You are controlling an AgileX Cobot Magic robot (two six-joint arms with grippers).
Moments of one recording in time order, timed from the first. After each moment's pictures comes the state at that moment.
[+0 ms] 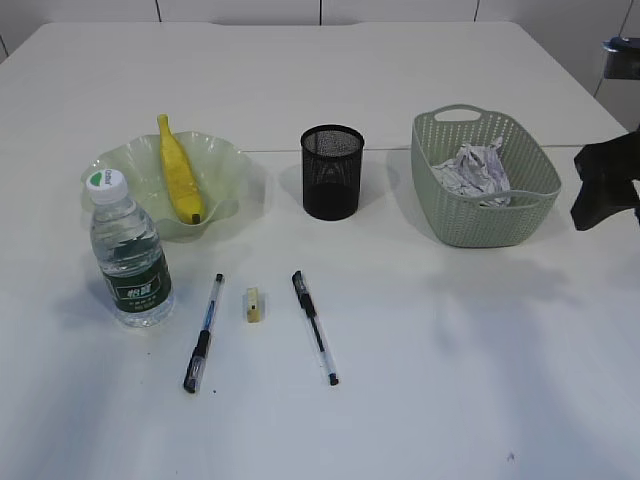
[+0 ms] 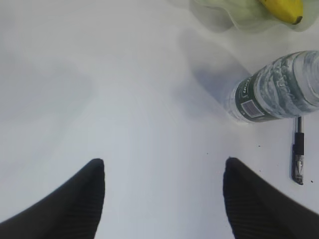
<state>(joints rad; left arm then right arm) 0.06 1.22 -0.97 -0.08 0.85 -0.05 0.01 1.55 -1.20 0.05 0.96 -0.06</state>
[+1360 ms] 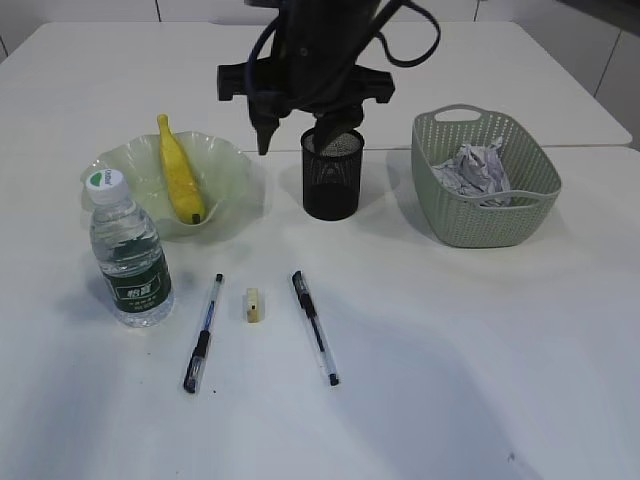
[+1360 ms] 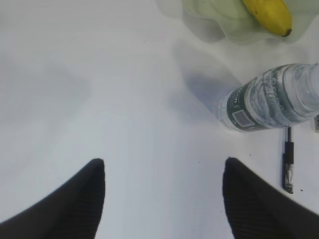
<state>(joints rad) 0.06 1.22 -0.97 -0.11 0.83 -0.05 0.57 2.18 -2.20 -0.01 1.24 0.38</state>
